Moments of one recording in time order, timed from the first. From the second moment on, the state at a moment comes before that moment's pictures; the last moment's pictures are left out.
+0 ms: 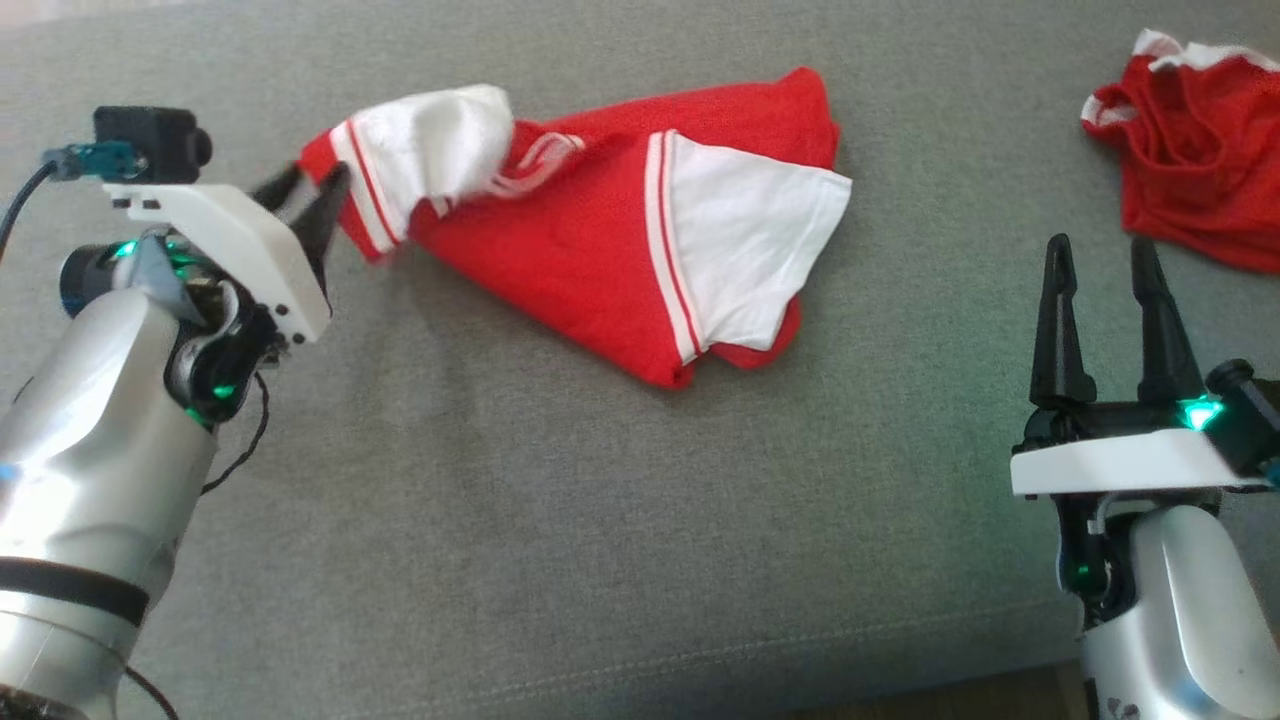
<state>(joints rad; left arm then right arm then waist) -0.81 0.39 -0.63 0.72 -0.84 -0.09 0.12 -0.22 -0.05 -0.03 0.19 0.22 0.12 -0.25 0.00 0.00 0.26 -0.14</state>
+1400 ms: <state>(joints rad) 0.10 0.39 -0.44 -0.06 -0.55 0.35 -0.25 -0.02 -0.05 0.04 0.26 0.23 0.12 -0.23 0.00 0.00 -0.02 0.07</state>
